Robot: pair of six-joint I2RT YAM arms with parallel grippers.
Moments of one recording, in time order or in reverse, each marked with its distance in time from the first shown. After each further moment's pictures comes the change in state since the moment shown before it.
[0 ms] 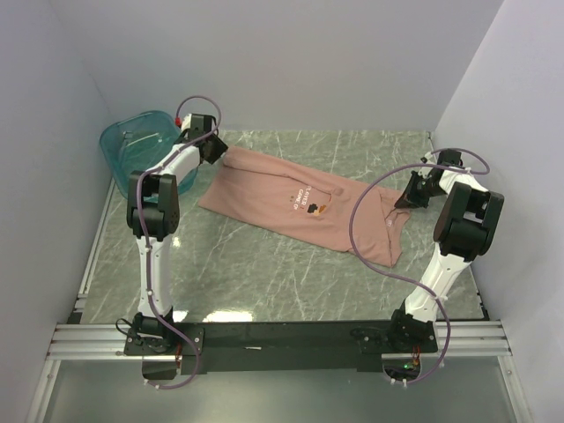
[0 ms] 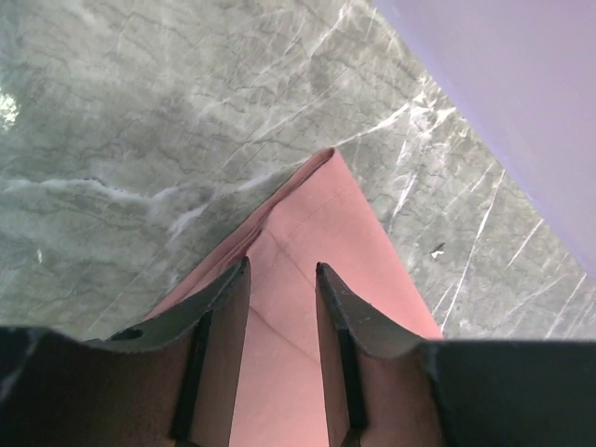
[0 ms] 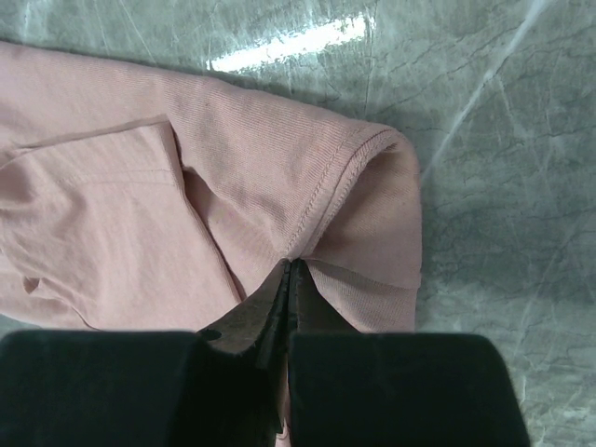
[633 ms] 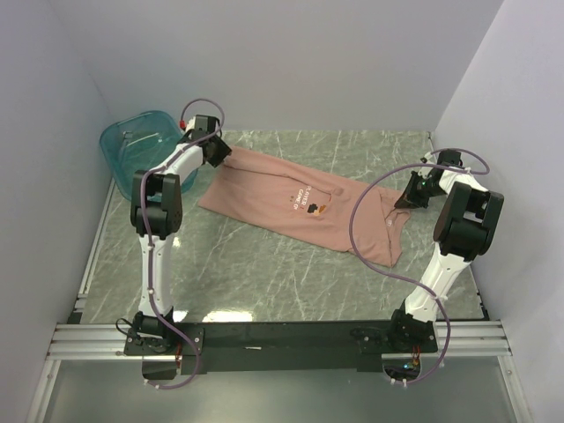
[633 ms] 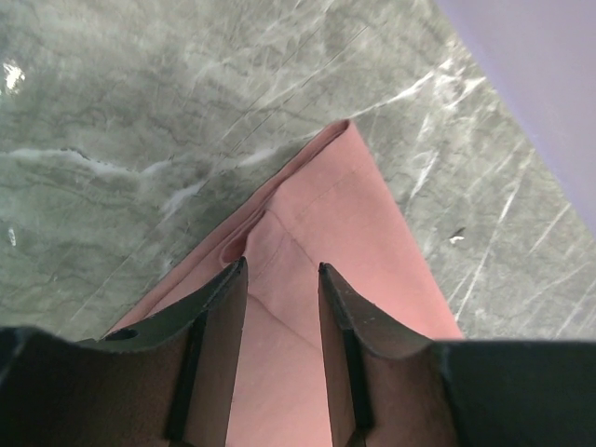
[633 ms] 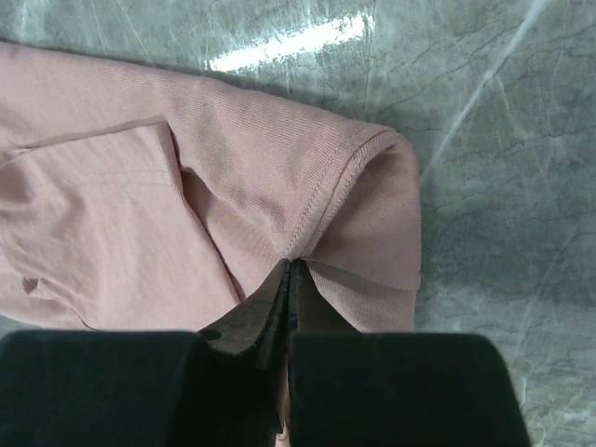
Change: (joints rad) left arm -0.013 0.035 0.040 -0.056 0.023 -0.015; right arm 0.000 0.003 0.001 0.000 0.000 0.000
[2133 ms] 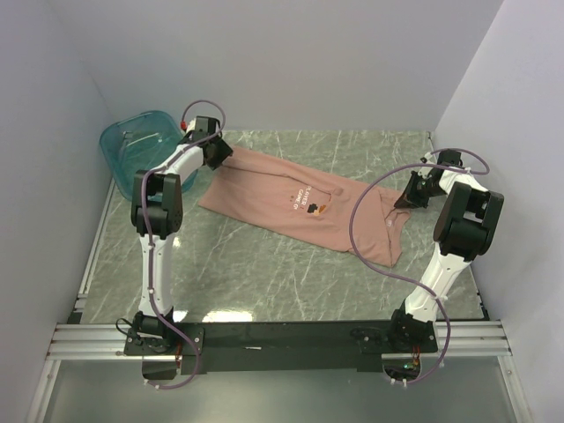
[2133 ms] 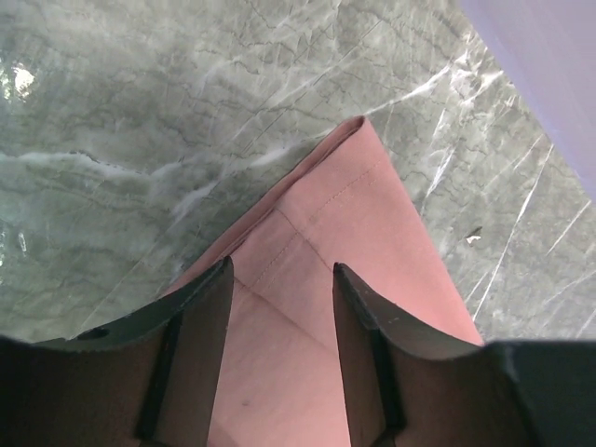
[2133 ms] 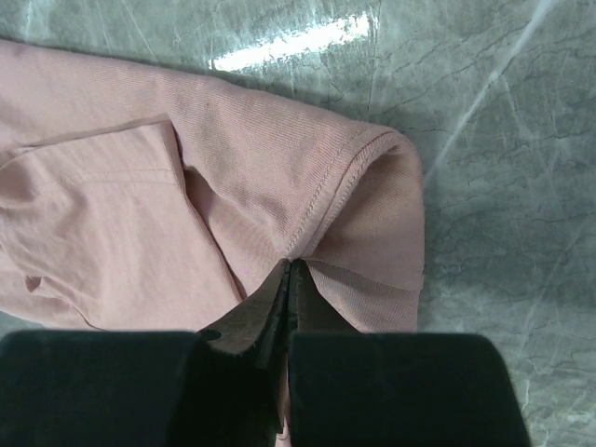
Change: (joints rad) left arm 0.000 0.015 0.001 -0.008 -0.004 0.027; right arm 0.000 0.000 0.000 0.000 -0.007 0.000
